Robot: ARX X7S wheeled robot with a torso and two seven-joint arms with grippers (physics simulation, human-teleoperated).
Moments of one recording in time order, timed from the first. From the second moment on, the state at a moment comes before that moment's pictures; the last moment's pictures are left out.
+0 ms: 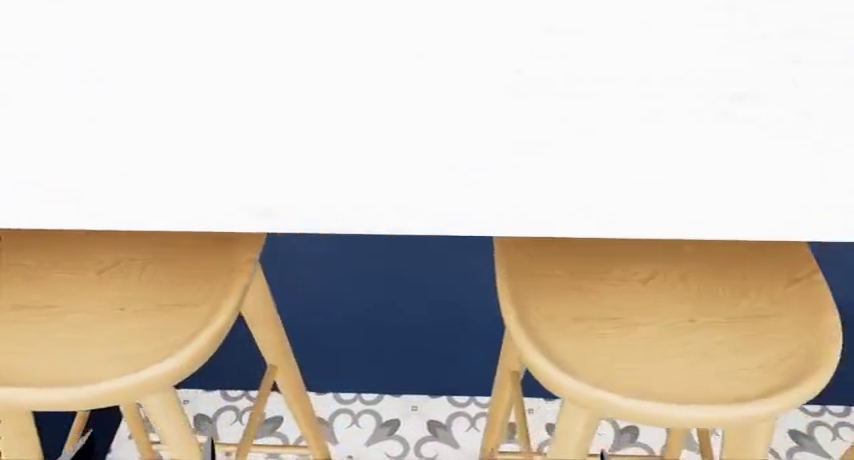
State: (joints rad) left arm -0.04 -0.27 0.31 0.01 -0.28 0.01 -0.28; right arm 0.05 0.27 -0.34 0.00 0.27 -0.01 0.30
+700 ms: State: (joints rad) left arm -0.04 -0.28 0.32 0.01 -0.29 0.02 -0.29; right arm 0.05 0.28 -0.35 0.00 0.28 -0.02 0.31
